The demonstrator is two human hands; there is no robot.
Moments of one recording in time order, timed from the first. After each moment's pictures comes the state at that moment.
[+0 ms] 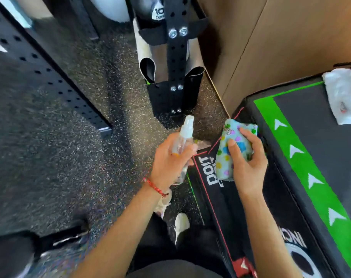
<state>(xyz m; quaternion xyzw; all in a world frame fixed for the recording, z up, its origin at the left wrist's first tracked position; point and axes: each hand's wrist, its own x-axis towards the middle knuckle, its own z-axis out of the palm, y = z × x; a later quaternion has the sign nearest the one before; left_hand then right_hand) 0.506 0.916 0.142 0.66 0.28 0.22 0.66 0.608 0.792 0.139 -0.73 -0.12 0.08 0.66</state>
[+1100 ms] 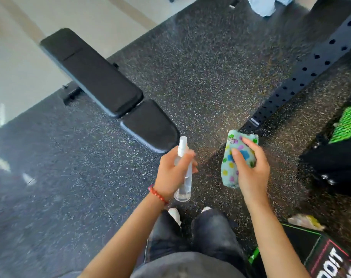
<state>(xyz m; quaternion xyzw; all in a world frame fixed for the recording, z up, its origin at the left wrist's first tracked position) -0.025 0.941 0.111 0.35 0.61 0.51 0.49 0.144 0.981 0.106 -0.61 -0.47 0.43 0.47</state>
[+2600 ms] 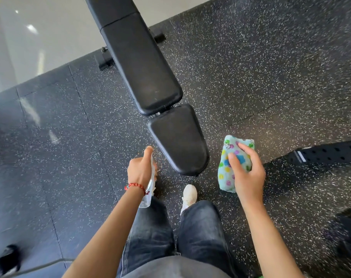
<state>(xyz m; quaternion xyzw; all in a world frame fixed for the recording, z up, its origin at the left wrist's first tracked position) -0.214 1.063 0.011 -0.01 0.87 0.37 0.33 -0.010 1.182 0.046 -0.57 -0.53 0.55 0.30</state>
